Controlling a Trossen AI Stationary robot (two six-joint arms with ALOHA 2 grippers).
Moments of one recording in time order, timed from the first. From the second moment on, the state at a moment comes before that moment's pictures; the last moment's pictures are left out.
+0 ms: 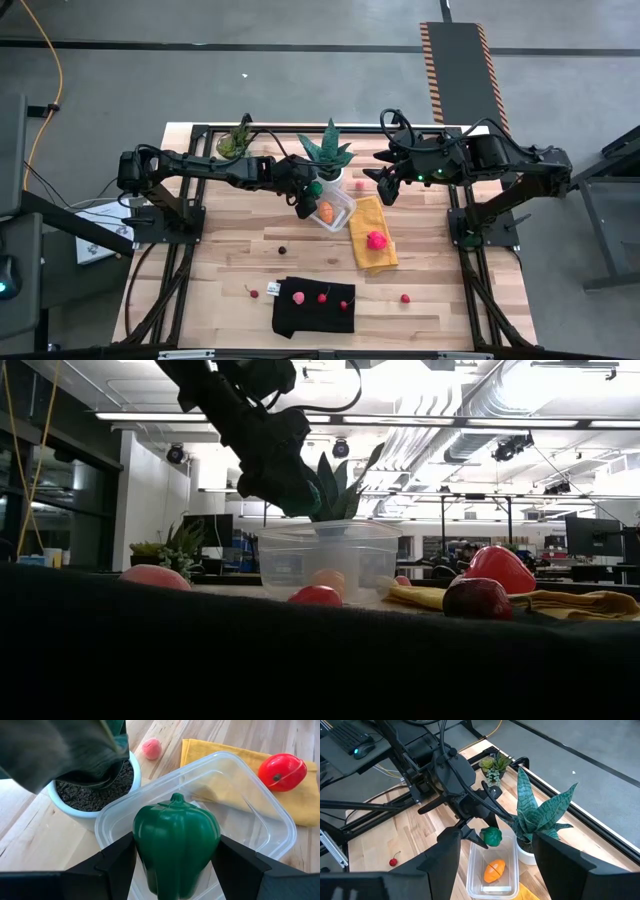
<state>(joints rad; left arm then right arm) 0.28 1.59 1.04 -0.29 -0.06 -0.24 0.14 1.34 1.72 -0.99 0.46 0.53</state>
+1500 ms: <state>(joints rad) 0.28 1.30 1.04 -0.76 0.30 -0.16 0.14 1.34 1.72 -1.00 0.41 0.51</state>
